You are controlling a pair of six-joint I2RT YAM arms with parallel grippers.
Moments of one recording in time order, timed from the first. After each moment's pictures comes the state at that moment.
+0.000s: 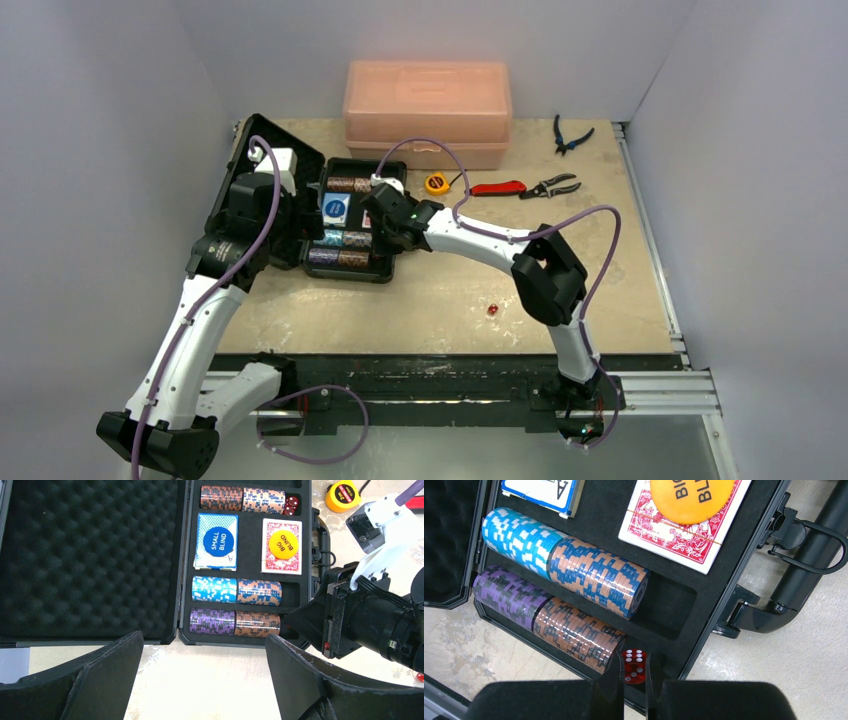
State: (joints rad) left arm -0.26 0.96 1.13 -0.77 -0.18 -0.18; right arm 0.94 2.06 1.67 -0.52 0.14 0.68
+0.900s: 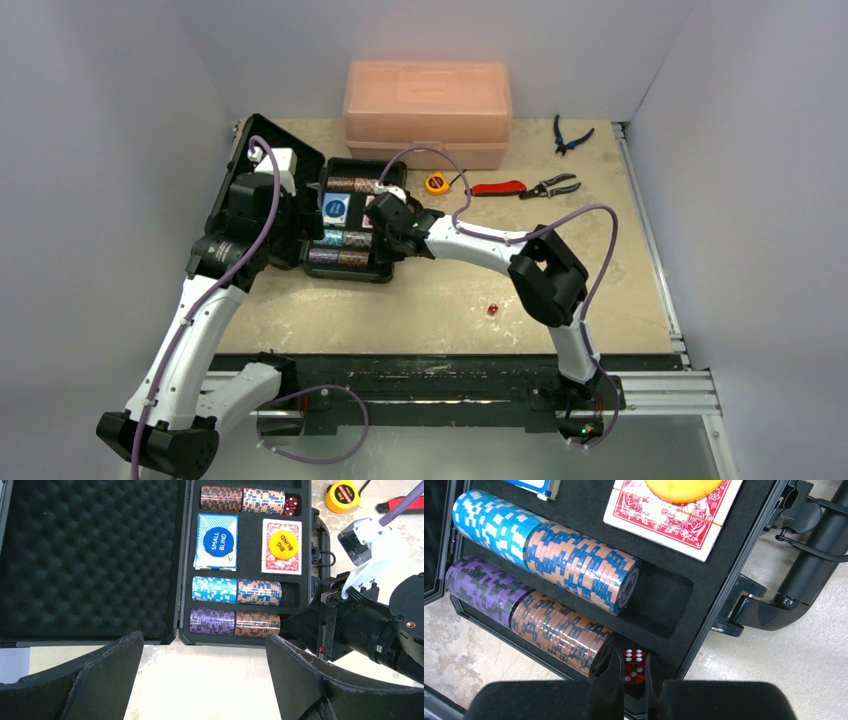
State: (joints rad) left arm -0.26 0.96 1.13 -0.77 -0.18 -0.18; right arm 0.94 2.06 1.58 -0.44 0.14 0.69
